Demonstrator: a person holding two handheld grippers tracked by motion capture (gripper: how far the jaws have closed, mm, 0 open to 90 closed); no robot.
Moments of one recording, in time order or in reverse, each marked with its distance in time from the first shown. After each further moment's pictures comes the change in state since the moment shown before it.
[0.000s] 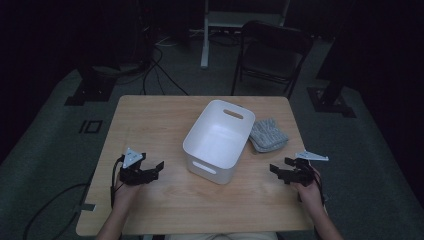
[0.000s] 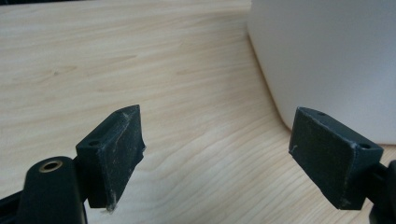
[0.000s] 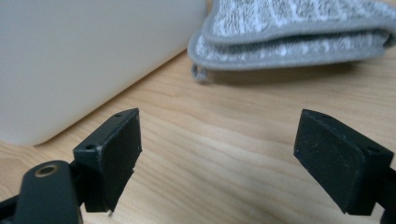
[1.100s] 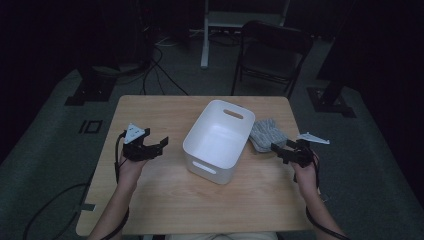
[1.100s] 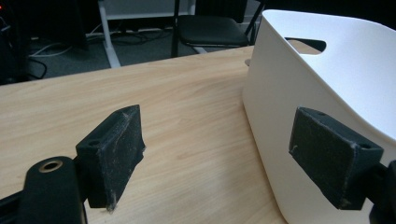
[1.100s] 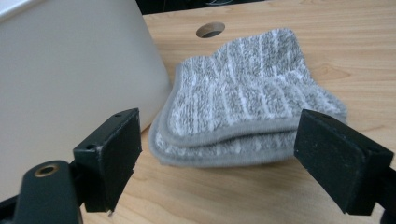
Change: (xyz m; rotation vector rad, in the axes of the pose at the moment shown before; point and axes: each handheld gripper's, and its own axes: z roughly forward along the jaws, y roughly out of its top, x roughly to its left) left arm 0.005 0.072 0.013 -0.122 -0.028 0.020; right arm -0.020 0.048 0.020 -0.108 -0.069 0.075
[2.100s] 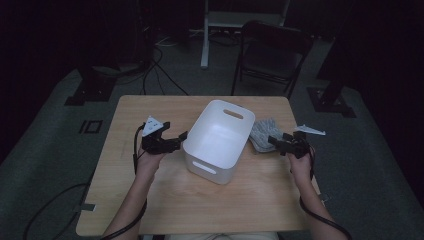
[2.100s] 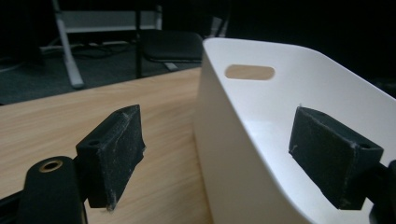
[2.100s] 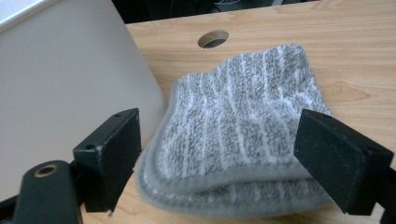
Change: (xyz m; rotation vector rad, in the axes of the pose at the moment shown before) left arm -0.035 0.027 0.031 -0.066 -0.120 0.006; right arm -0.012 0.017 0.026 -0.001 0.044 0.022
